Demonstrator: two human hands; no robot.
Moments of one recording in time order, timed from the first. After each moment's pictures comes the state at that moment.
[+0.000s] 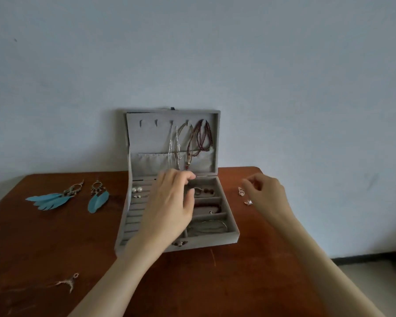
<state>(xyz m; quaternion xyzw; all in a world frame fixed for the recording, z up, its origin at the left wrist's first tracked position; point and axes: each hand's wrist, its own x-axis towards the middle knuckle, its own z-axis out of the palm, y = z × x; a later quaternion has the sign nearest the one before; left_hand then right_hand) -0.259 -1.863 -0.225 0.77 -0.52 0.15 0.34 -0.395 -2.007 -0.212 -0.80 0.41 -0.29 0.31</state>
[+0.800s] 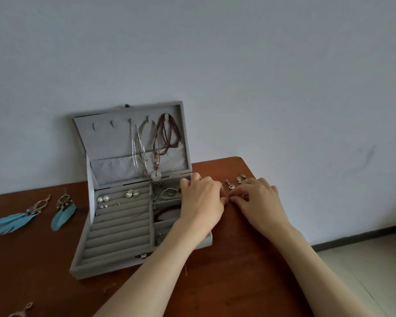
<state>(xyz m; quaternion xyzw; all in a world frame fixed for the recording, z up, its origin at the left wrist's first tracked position) -0.322 -1.966 -0.231 0.83 -0.54 0.04 0.14 -0.425 -2.043 -0.259 -0.88 0.38 -0.23 0.17</state>
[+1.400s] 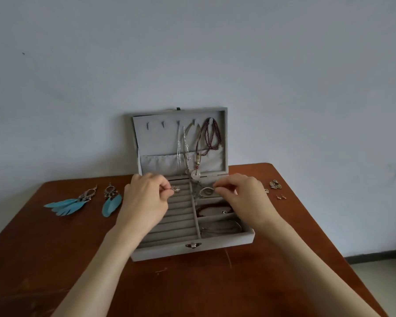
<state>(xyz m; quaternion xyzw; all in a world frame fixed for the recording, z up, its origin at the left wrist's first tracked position) -0.215 -1.839 -0.205 0.87 -0.43 0.06 0.24 -0.362 -1.972 -0.209 -0.87 0.25 -0.28 0.31</state>
